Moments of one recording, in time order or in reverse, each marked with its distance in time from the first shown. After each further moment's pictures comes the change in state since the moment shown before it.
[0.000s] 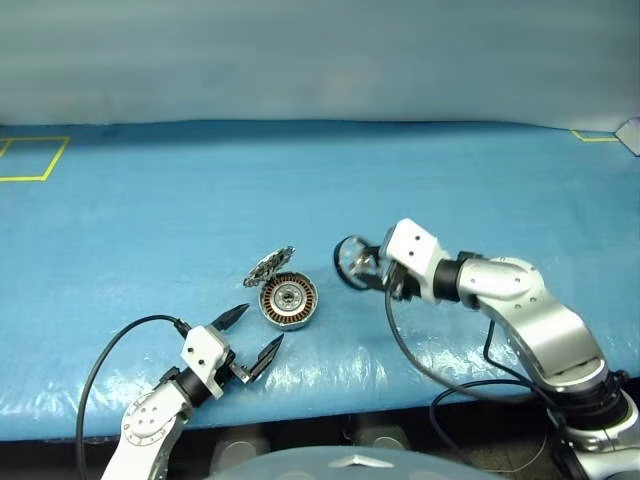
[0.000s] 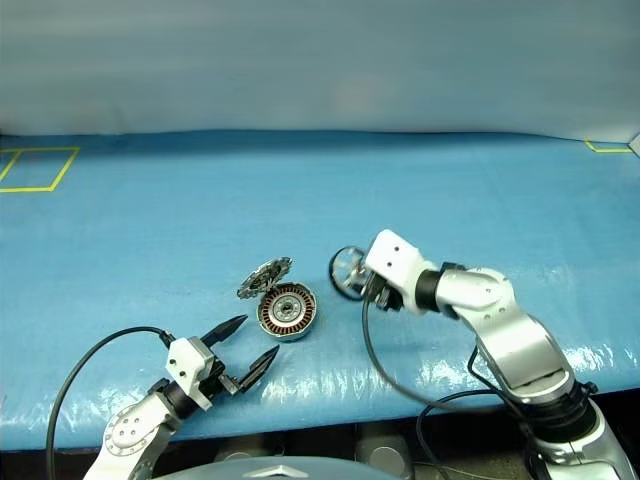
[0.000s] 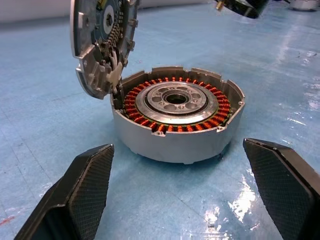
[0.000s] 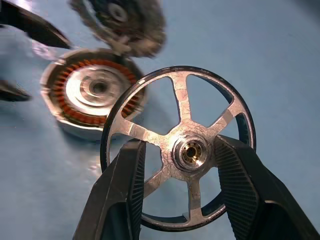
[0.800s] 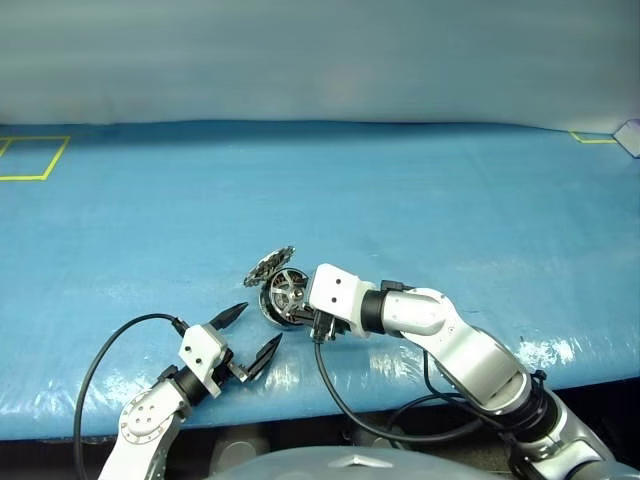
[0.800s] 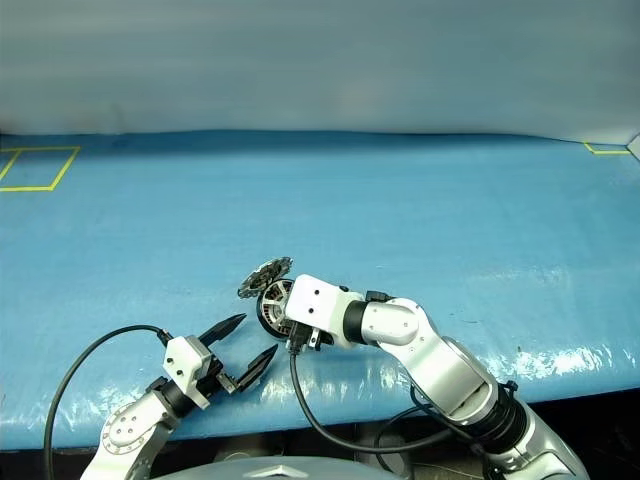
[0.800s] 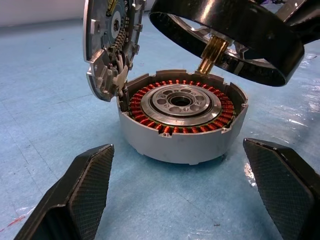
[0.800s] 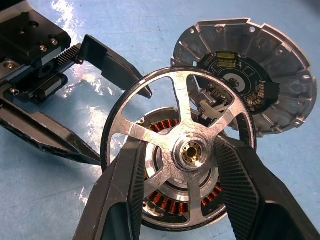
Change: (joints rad) left arm -0.003 -0.001 0.009 -0.001 -0.010 0.002 -0.019; right arm -0.072 0.176 0.372 0.035 -0.195 -0.059 -0.196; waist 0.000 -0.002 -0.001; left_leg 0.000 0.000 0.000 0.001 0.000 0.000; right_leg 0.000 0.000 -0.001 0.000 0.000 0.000
